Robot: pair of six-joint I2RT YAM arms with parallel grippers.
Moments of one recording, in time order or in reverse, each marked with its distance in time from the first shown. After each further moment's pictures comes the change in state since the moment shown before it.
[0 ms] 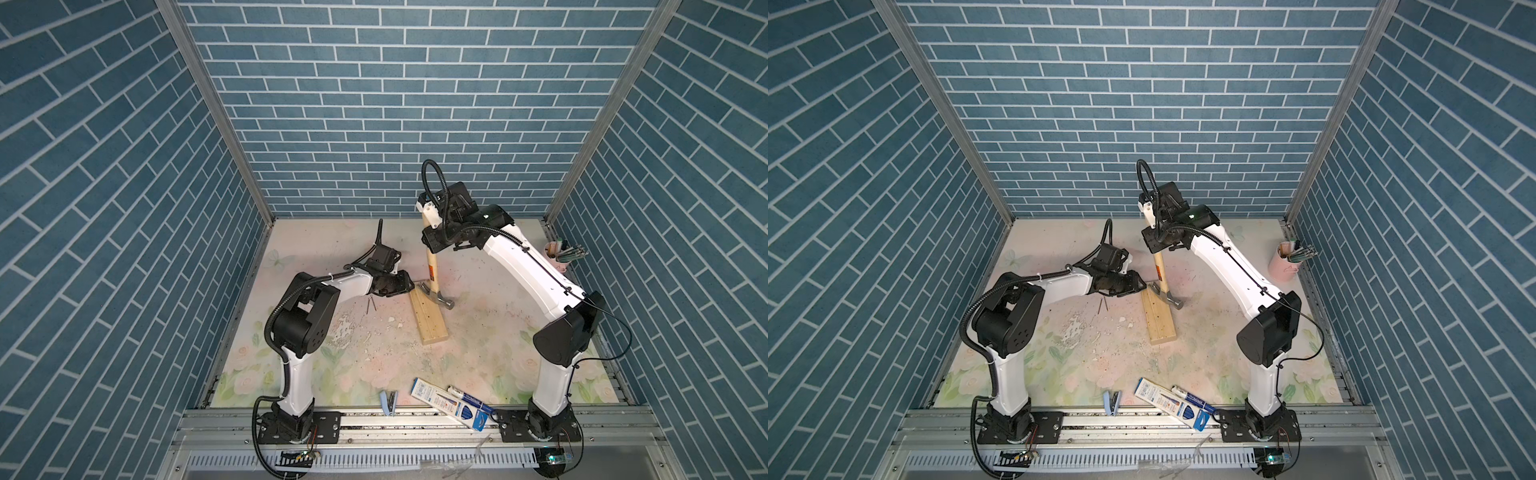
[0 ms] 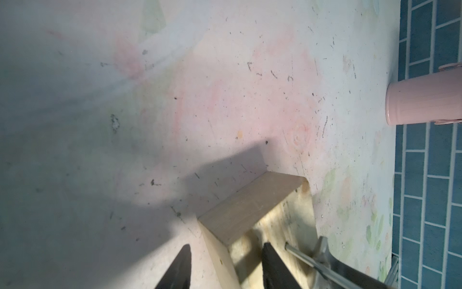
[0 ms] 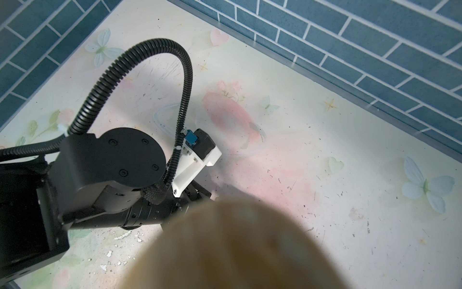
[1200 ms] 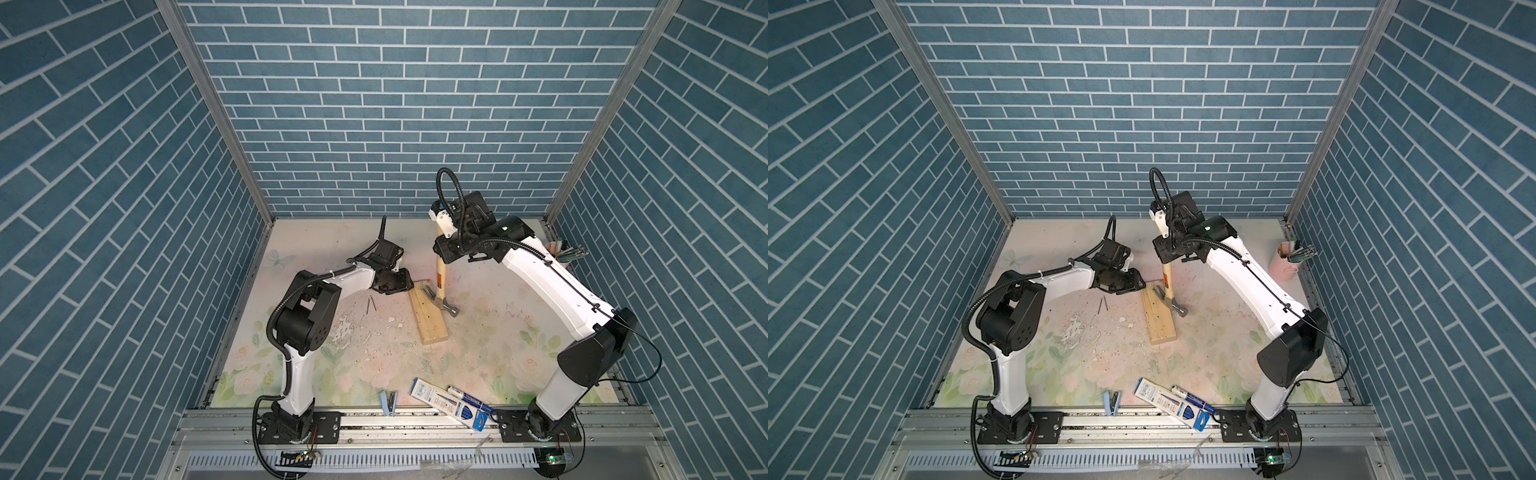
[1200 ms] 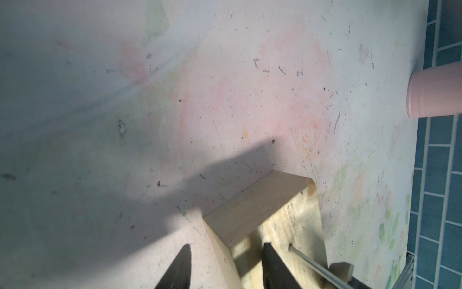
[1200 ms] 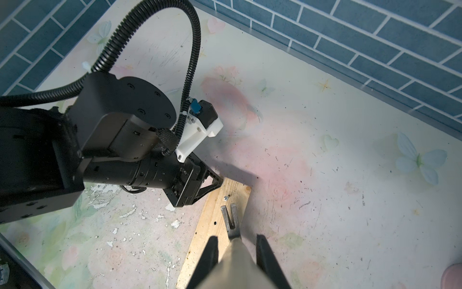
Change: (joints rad) left arm -0.001 0.028 0.094 -0.132 -0.020 0.042; right arm -0.011 -0.178 -0.215 0.036 -0.011 0.018
